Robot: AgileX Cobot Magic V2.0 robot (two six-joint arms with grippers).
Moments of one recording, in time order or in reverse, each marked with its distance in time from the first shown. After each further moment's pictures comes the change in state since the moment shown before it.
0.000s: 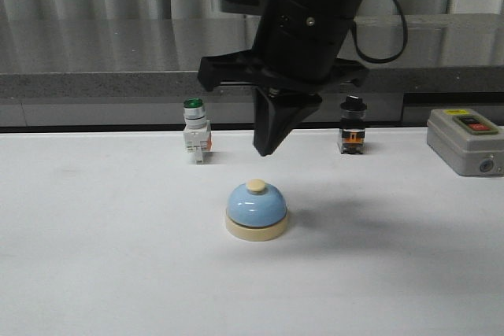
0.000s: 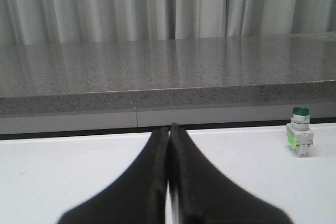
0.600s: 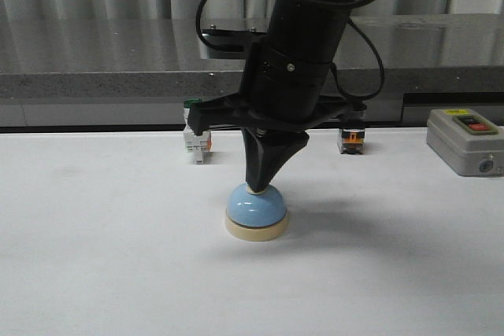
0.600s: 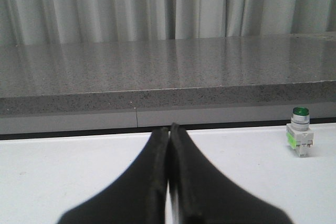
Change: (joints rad) left arm 0.000 0.000 0.000 0.000 0.000 0.000; right arm 0.014 0.096 -0.019 0.002 0.001 0.000
